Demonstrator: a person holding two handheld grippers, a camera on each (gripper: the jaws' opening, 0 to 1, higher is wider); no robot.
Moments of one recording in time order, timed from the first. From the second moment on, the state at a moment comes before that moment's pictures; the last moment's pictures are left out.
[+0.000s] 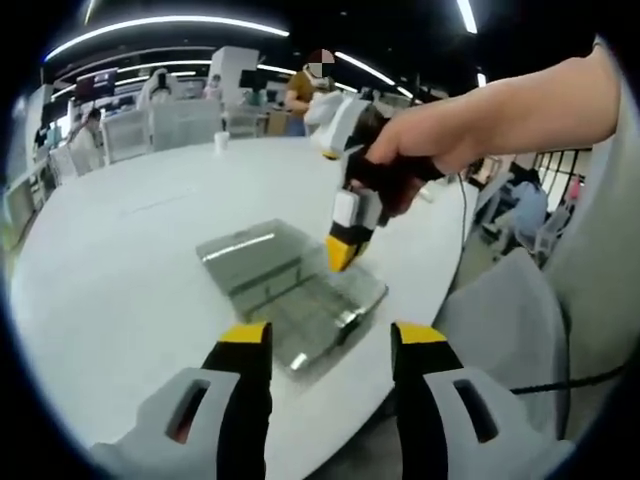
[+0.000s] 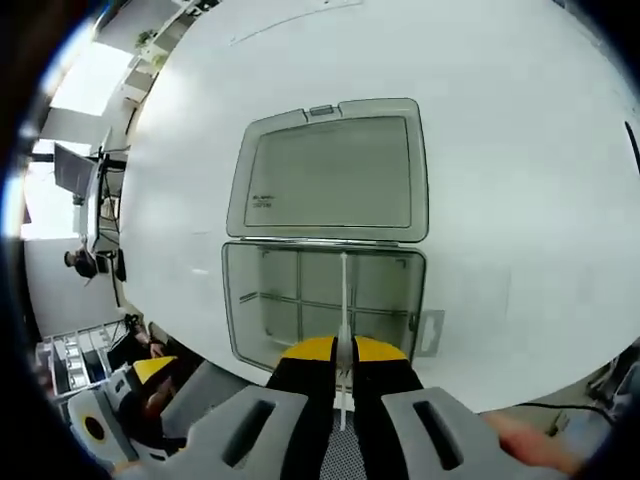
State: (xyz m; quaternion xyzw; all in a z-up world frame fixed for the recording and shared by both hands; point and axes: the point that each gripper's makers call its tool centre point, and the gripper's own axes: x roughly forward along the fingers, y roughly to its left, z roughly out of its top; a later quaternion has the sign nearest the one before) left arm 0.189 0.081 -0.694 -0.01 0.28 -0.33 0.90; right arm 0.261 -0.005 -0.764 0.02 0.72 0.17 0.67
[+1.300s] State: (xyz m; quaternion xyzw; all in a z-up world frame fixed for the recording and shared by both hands) left arm 0.190 0.089 -0.698 -0.02 0.29 -0.33 0.90; right arm 0.260 -0.002 -0.769 0.03 0.73 0.16 0.66
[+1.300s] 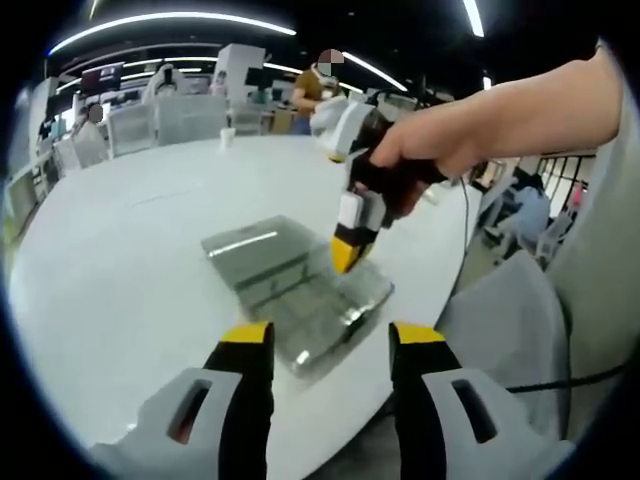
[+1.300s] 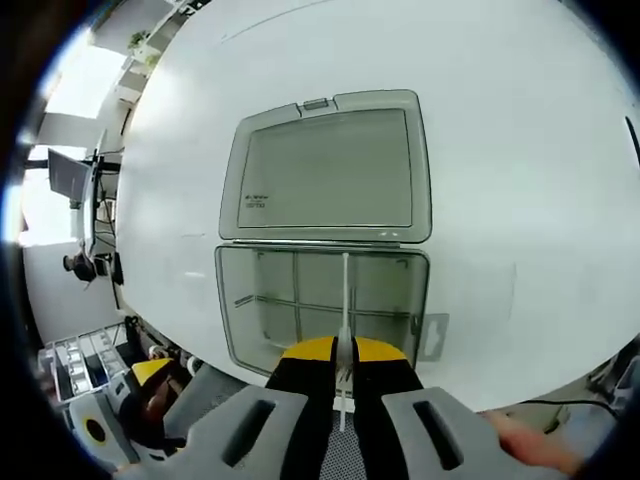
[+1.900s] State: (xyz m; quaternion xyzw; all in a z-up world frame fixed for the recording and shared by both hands) left arm 0.190 0.091 -0.697 -0.02 0.29 -0.32 0.90; right arm 0.263 0.000 -0.769 0.03 0.73 0.16 0.66
